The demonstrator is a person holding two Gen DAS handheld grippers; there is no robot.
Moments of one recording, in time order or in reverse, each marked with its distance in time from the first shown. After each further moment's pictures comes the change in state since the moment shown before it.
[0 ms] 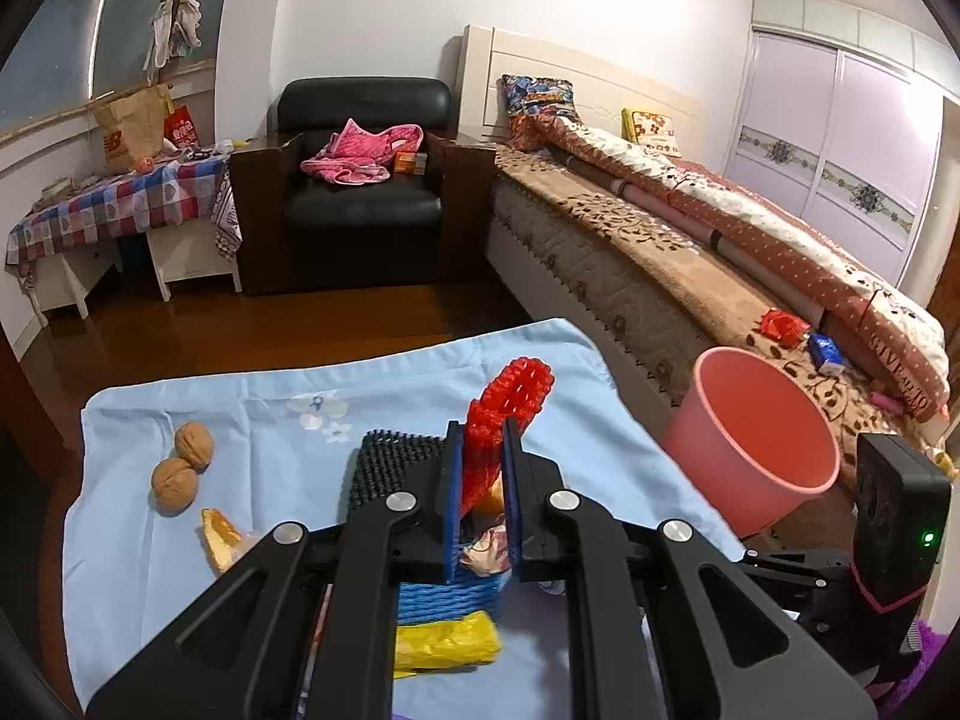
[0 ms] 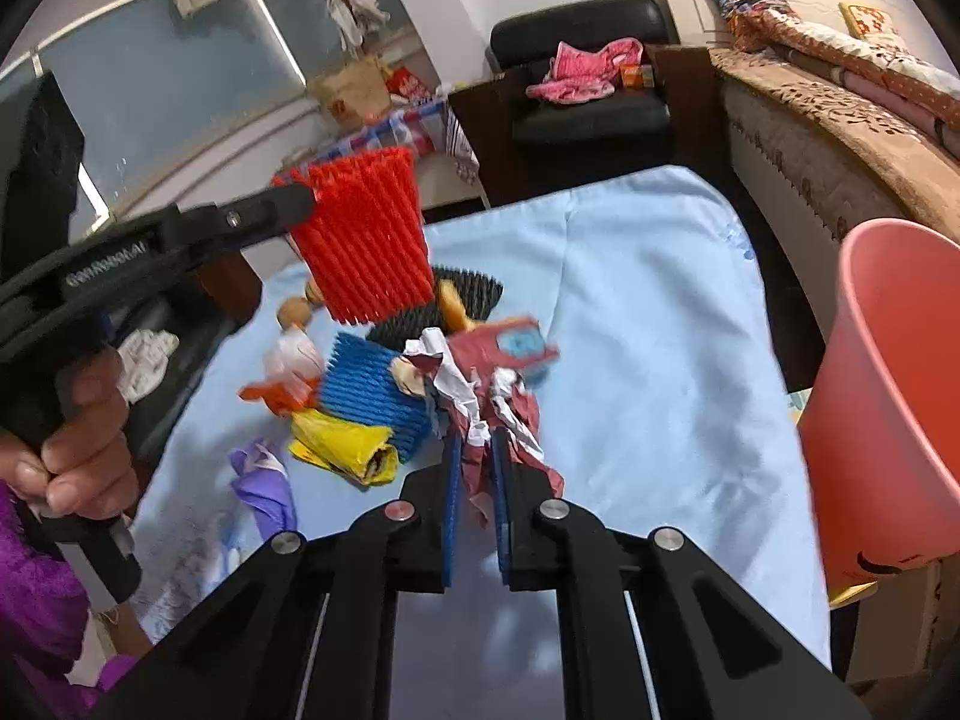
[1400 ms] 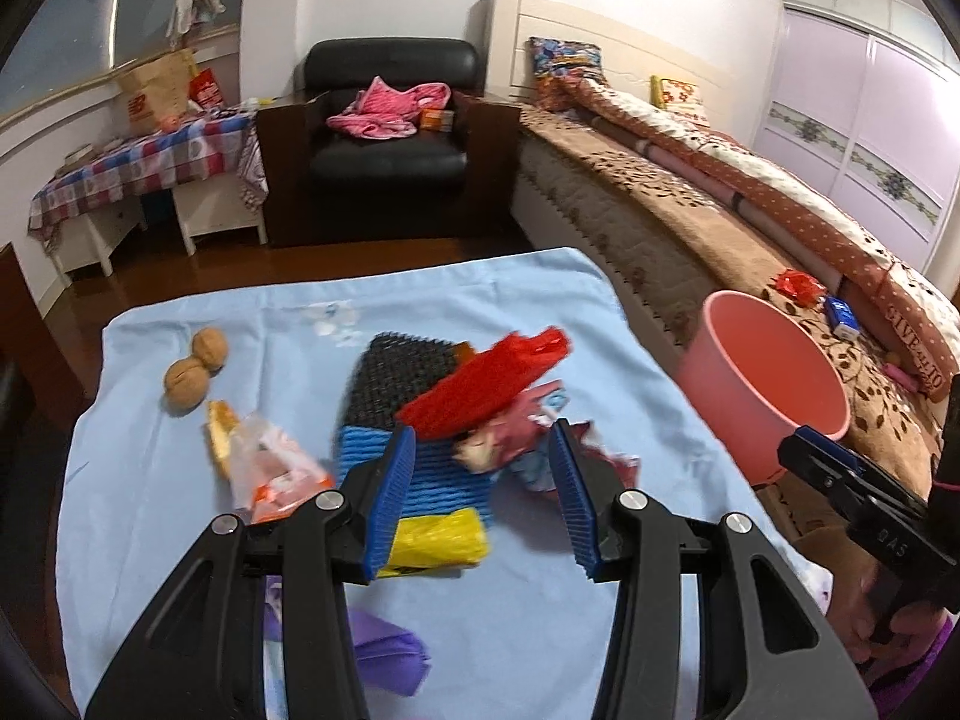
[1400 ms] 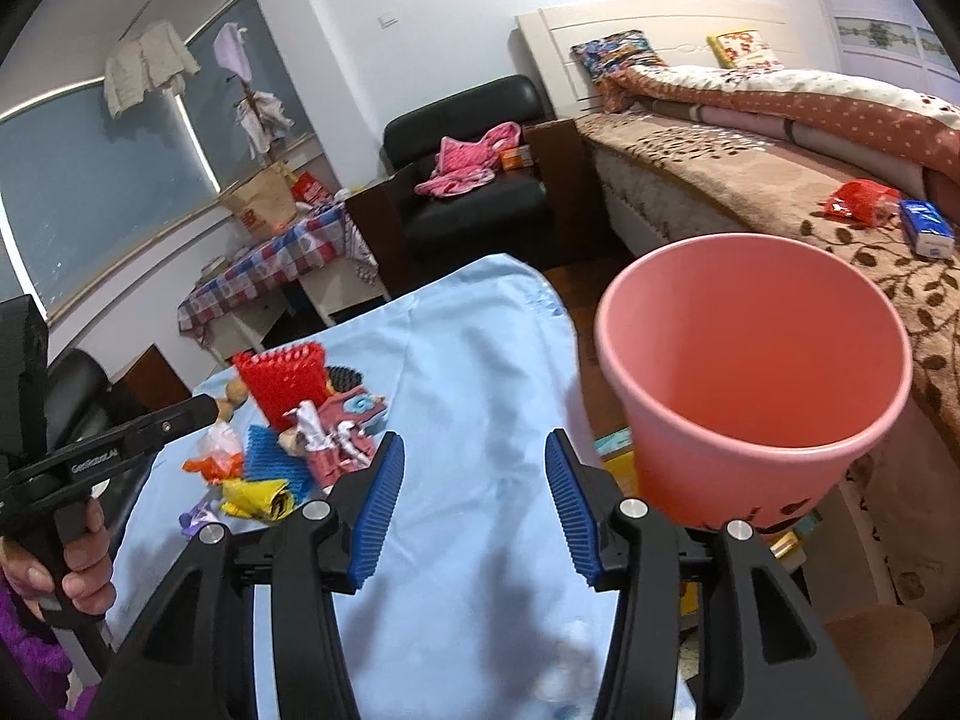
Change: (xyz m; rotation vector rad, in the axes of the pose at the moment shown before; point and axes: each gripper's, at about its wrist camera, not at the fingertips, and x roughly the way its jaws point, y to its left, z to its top) left arm -0.011 -0.011 -0.043 -0.042 0.101 0.077; right arm -0.084 -0.053 -0.024 0.133 -0.223 -0.190
